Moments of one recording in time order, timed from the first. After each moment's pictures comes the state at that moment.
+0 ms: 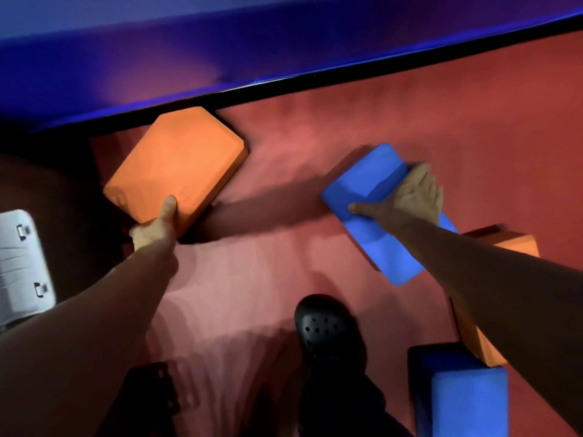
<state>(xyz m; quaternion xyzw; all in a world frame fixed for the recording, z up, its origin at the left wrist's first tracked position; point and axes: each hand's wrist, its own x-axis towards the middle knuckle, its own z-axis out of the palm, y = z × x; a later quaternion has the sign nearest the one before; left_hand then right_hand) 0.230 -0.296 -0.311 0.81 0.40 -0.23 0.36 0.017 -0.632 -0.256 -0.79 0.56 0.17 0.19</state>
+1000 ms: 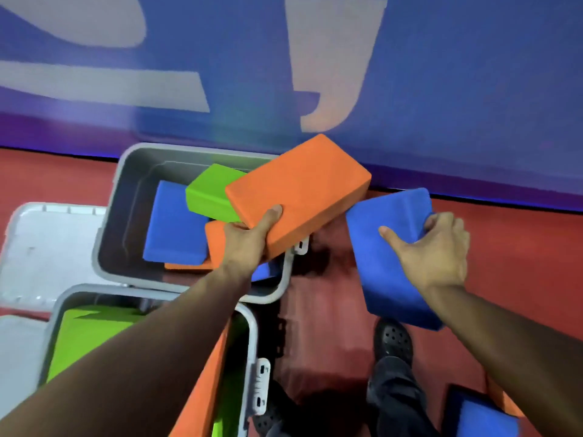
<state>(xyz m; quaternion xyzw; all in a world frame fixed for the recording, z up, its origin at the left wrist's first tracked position) 0.236 -0.129 0.066 0.73 0.28 -0.26 0.57 0.126 -0.396 0.082 -0.88 0.40 -0.02 0.26</state>
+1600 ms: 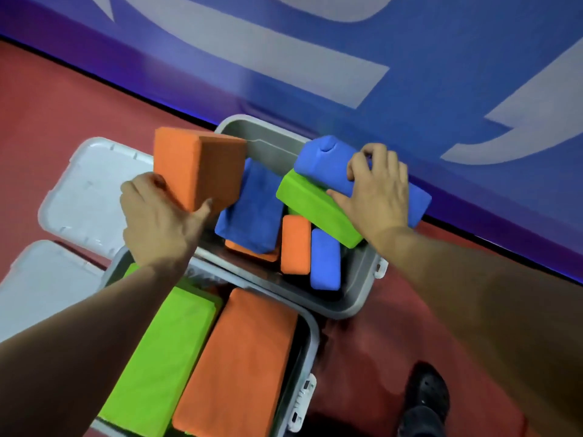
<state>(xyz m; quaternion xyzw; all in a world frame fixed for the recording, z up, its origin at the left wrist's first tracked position) 0.275 0.131 0.098 0.95 0.25 0.09 0.18 0.317 -0.168 0.075 -0.99 -0.03 -0.08 0.10</state>
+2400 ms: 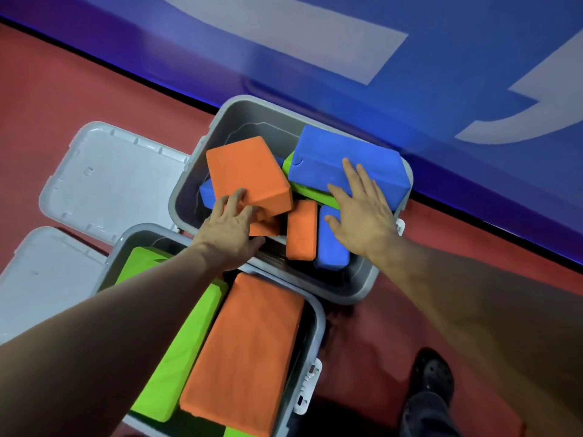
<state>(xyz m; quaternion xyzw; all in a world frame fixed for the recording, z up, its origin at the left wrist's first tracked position) 0.261 0.108 0.043 0.95 -0.05 -0.29 0.09 0.277 -0.152 0.036 -0.98 -0.08 0.18 0.10</state>
